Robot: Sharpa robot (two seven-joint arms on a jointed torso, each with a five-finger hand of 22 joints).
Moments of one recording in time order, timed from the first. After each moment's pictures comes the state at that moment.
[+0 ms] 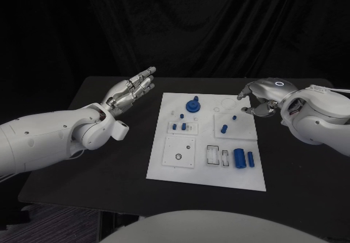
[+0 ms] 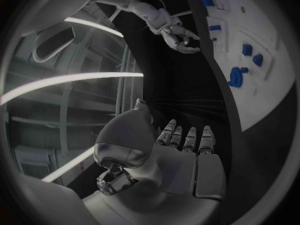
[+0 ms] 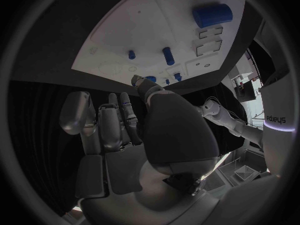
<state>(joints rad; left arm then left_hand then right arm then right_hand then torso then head) 1.23 -0.96 -0.21 1.49 -0.23 -0.06 0.65 1.07 0.20 -0.29 0.29 0.09 0.17 -0.05 0.03 0.02 0.02 -0.07 0.01 0.01 0.00 0.03 0.01 0.00 0.16 0.00 0.12 0.01 0.07 1.41 -0.99 -0.25 1.65 -1.69 -0.27 -0.23 1.38 -0.14 0.31 0.07 0.28 0.81 0.14 0.13 0.20 0.66 0.15 0.39 0.32 1.43 0.06 1.38 1.19 0.09 1.39 0.17 1.11 1.31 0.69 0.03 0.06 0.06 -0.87</state>
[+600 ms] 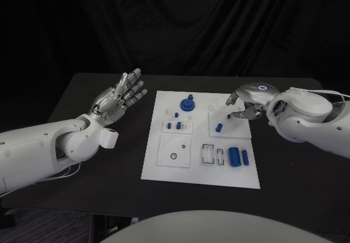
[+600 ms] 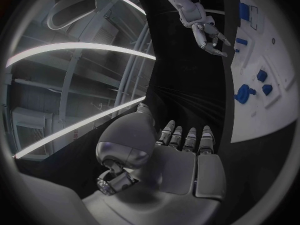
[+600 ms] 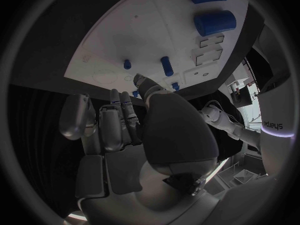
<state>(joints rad) 1.21 -0.98 -0.21 1.54 -0.03 0.08 0.67 1.05 0.26 -0.30 0.29 0.10 0.16 -0.09 0.02 0.02 0.02 -0.07 0.01 0.01 0.00 0.03 0.01 0.00 0.15 0.00 0.11 0.01 0.05 1.37 -0.98 -0.25 1.62 -1.71 -0.26 -0.20 1.40 -0.12 0.26 0.11 0.25 0.86 0.13 0.11 0.17 0.81 0.13 0.36 0.20 1.45 0.05 1.39 1.20 0.09 1.42 0.15 1.16 1.31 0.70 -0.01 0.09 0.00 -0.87</state>
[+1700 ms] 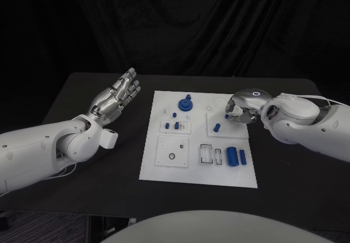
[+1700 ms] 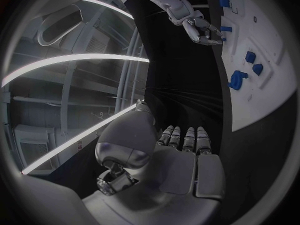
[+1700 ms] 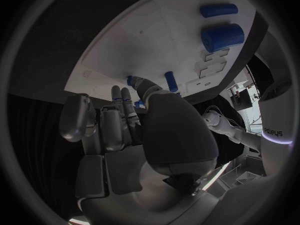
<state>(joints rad) 1.20 -0.96 -0.21 1.50 -0.12 -0.03 0.68 1.09 0.23 -0.34 0.29 0.07 0.01 -0.12 0.01 0.00 0.00 -0.15 0.01 0.00 0.00 -0.03 0.01 0.00 0.13 0.00 -0.03 0.01 0.00 1.32 -0.94 -0.25 1.54 -1.71 -0.26 -0.16 1.41 -0.12 0.31 0.11 0.33 0.96 0.17 0.12 0.20 0.95 0.11 0.29 0.14 1.46 0.04 1.39 1.18 0.09 1.43 0.14 1.17 1.31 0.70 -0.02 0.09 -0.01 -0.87</state>
